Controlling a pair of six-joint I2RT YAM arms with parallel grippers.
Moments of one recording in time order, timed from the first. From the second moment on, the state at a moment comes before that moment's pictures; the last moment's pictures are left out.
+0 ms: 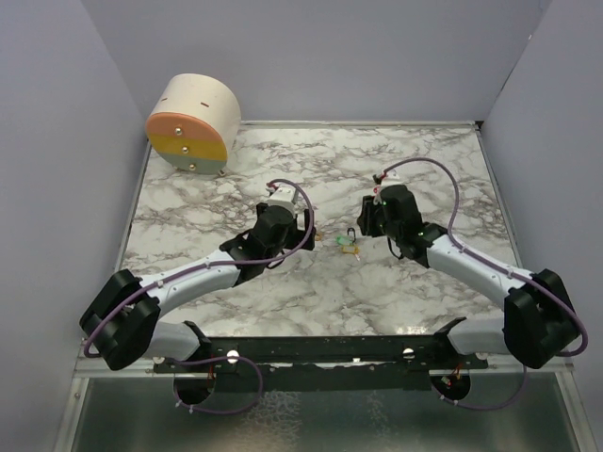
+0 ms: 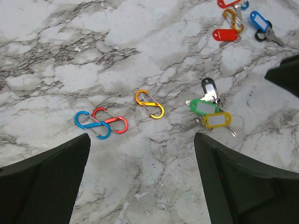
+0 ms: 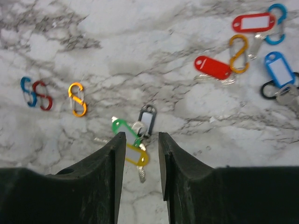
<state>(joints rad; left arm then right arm) -0.80 1.31 0.72 0.09 -0.29 -0.44 0.50 1.33 0.78 -0.04 0.14 0.28</state>
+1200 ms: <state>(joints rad) -0.70 1.62 0.75 0.13 -0.50 -0.54 0.67 1.04 0.57 -0.08 0.14 0.31</state>
